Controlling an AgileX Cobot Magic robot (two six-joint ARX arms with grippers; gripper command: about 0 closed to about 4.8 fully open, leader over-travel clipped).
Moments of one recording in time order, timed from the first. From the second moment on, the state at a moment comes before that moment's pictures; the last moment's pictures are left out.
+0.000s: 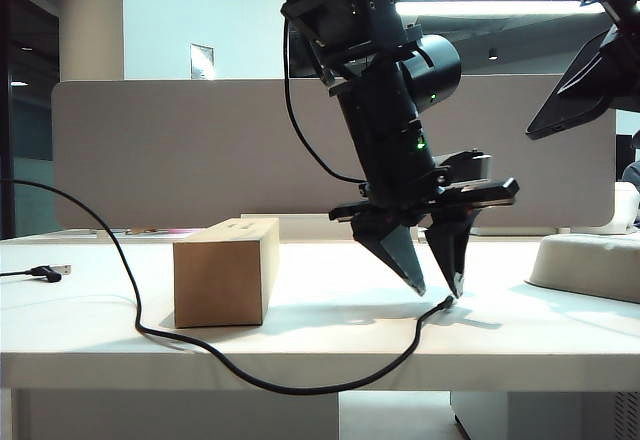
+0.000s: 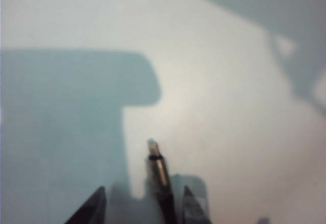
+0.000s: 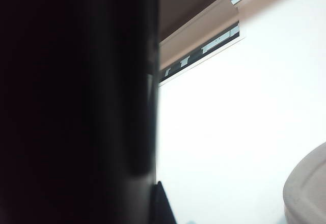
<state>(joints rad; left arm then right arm) -0.82 2.28 1.90 -0.73 0.07 -0.09 -0.06 1.30 0.63 0.51 -0.43 0.69</state>
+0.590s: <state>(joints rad) -0.84 2.30 1.91 -0.71 0.02 -0.09 -0.06 1.30 0.63 0.51 -0.43 0.69</state>
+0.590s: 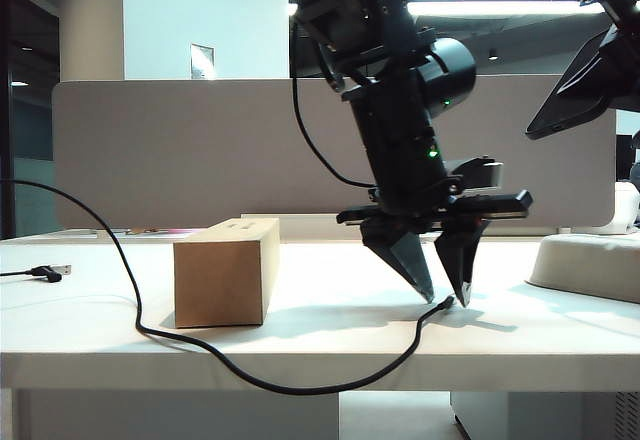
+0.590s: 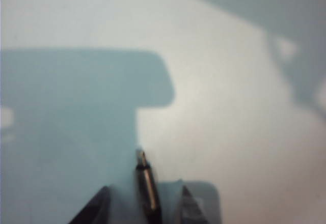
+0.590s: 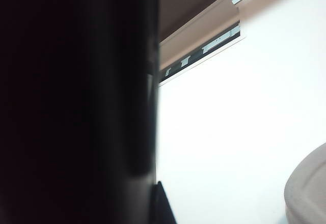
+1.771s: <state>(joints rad) -0.77 2.01 1.90 -0.78 0.33 0.05 -0.06 1.30 0.63 0.68 -0.52 0.77</state>
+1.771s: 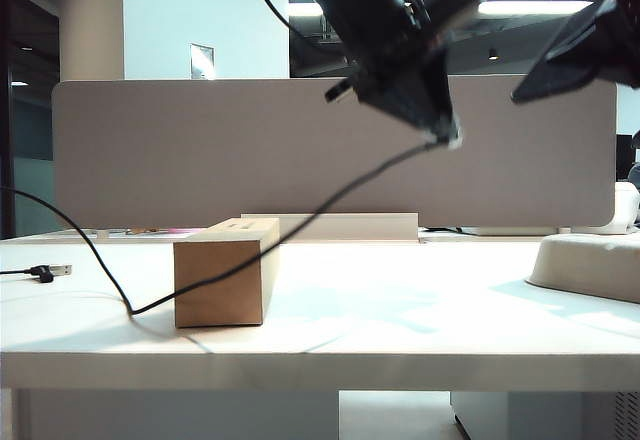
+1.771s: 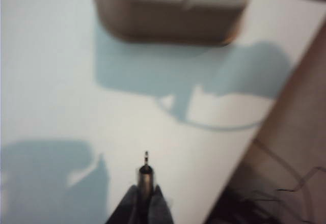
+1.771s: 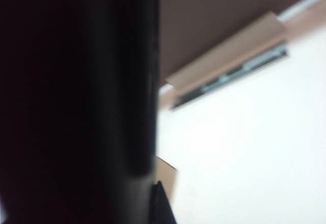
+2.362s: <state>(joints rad) -0.62 1.97 1.90 -0.55 1.19 -0.12 -0.05 1.30 0.63 1.10 -0.67 1.09</state>
